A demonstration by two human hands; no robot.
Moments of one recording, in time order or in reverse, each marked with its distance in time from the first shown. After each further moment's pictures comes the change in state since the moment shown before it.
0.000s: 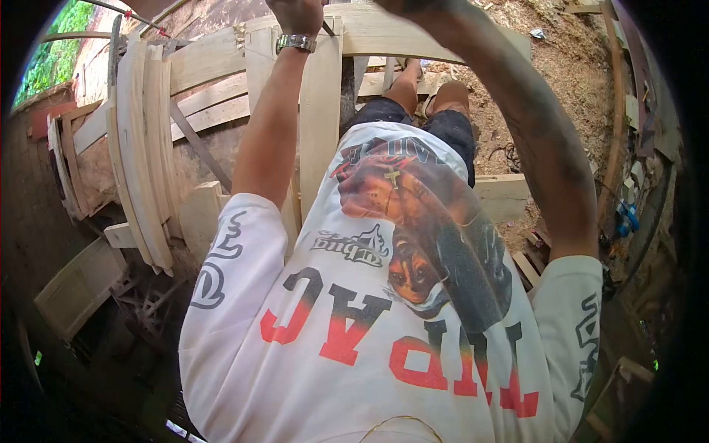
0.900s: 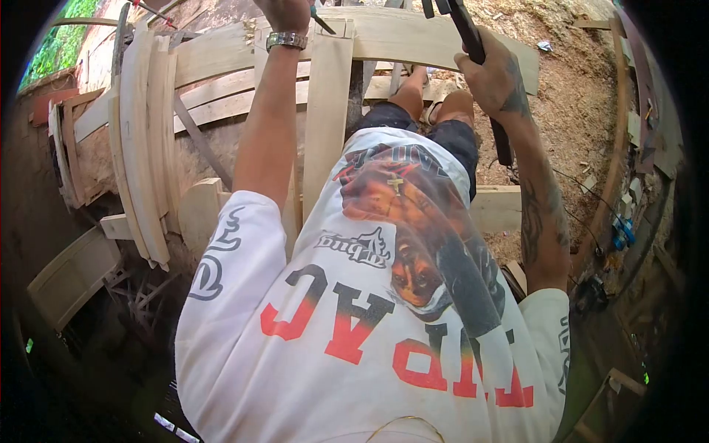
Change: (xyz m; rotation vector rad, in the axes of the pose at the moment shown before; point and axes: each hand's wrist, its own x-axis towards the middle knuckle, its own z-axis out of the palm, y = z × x) left_hand 0.024 0.028 -0.021 -0.217 0.109 -0.206; right_hand -0.134 0.037 -0.053 0.056 -0.336 0.589
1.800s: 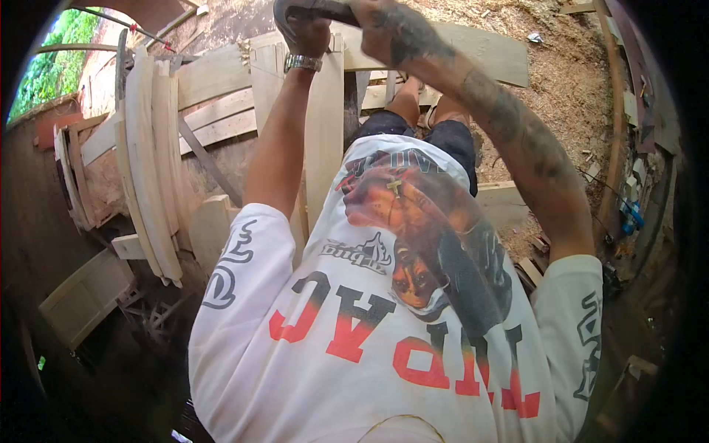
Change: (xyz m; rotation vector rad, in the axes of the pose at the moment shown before) left_hand -0.019 -0.025 0.022 0.557 -0.072 0.774; right_hand 0.069 -0.084 0.032 -0.359 -0.017 -0.454
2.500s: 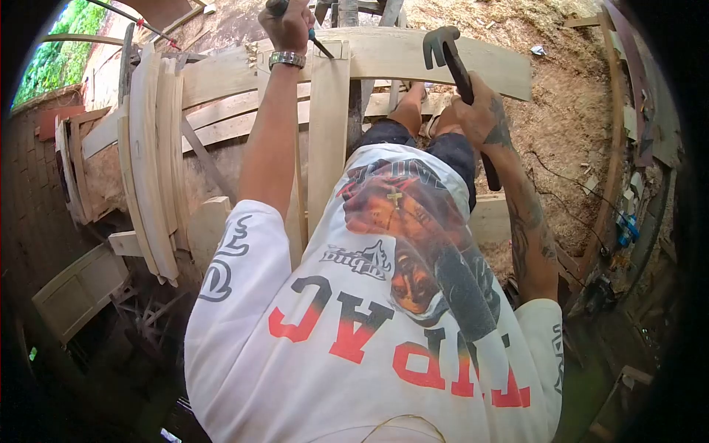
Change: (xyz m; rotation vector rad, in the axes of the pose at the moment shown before) left_hand 0.018 -0.028 -0.025 -0.585 -0.008 -0.865; right_hand -0.141 0.046 0.010 0.456 -0.033 0.625
